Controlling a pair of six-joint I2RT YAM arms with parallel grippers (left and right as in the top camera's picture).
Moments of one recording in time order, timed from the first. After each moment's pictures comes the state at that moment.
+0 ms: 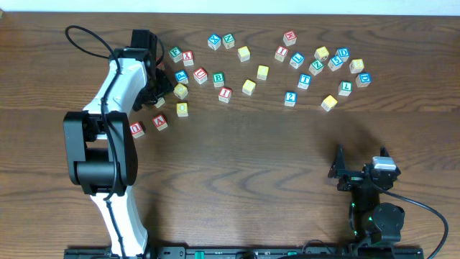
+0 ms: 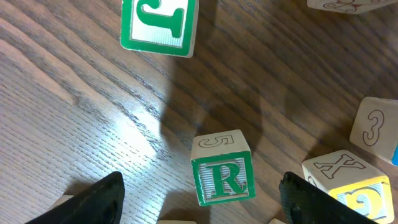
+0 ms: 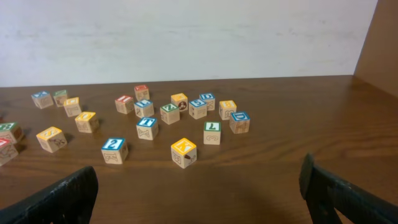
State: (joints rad) left arm -0.03 2.11 1.61 -0.89 -0.11 -0.63; right arm 0.00 0.01 0.01 -0.07 0.06 0.04
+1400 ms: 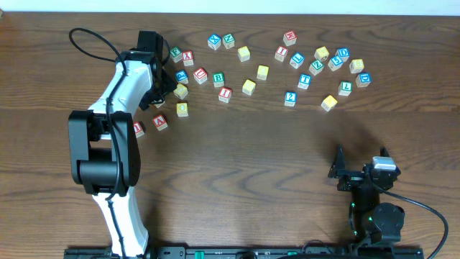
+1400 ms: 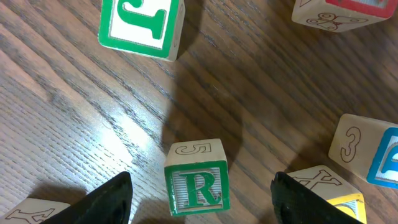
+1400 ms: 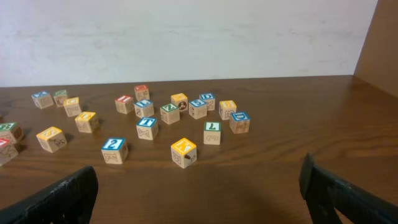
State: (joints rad) left arm -0.06 2.11 1.57 -0.81 -0.14 -0.73; right arm 0.00 0.01 0.01 -0.07 0.06 0.04
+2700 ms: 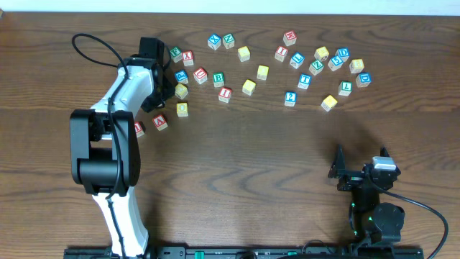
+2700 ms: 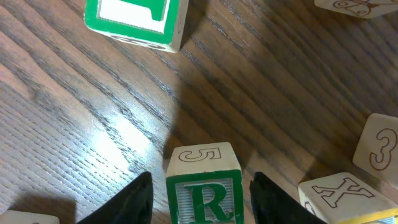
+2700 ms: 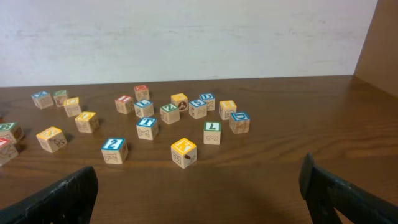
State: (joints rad) left arm -0.06 2.11 1.51 -0.75 -0.14 -0.73; right arm 0.00 0.01 0.01 -0.07 0.06 0.04
